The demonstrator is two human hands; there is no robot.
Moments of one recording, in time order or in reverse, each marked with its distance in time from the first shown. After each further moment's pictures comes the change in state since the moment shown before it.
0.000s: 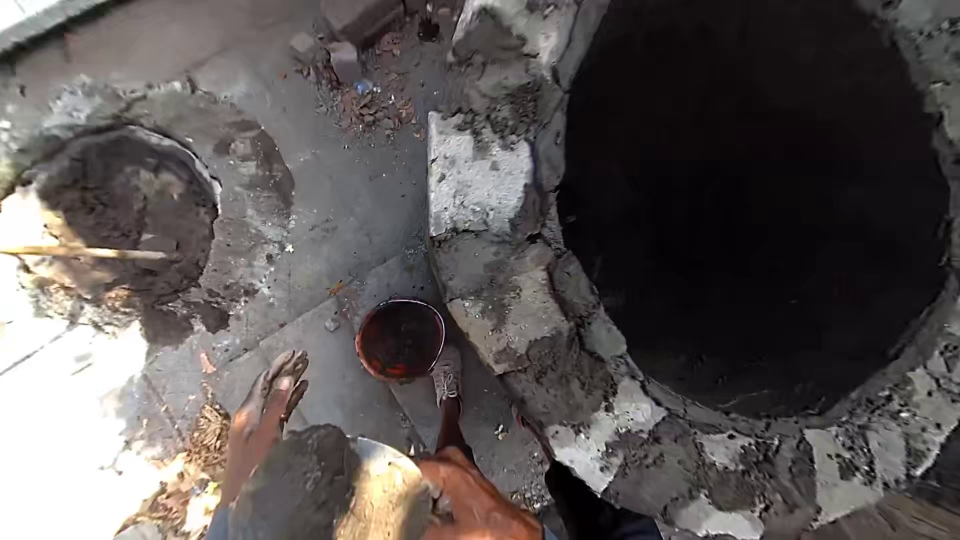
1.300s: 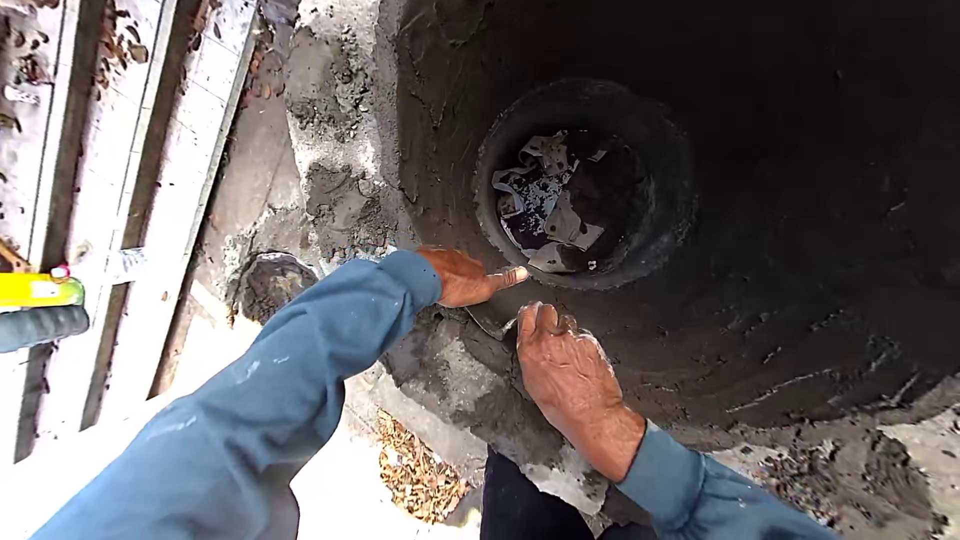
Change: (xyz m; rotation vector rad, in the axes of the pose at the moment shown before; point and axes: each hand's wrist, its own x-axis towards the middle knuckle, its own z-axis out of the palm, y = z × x) left_hand 0.082 0.338 0.379 1.897 -1.115 0.023; right_hand 0.011 -0.036 -0.251 -0.909 0.263 0.664
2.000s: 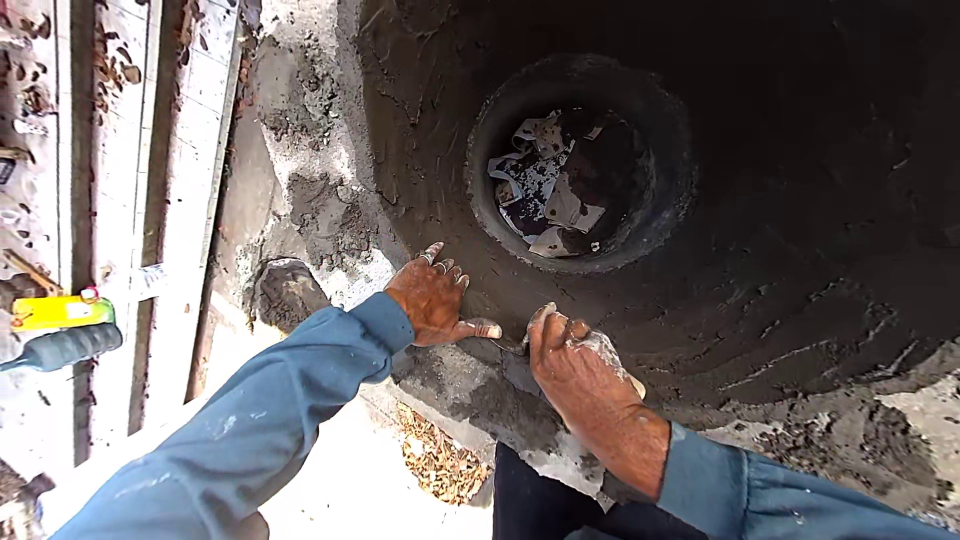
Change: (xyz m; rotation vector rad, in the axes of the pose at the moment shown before) left_hand 0.011 -0.013 0.043 0.477 0.148 0.191; right_hand -0.023 0.025 0.001 -0.245 -0.084 -0.091
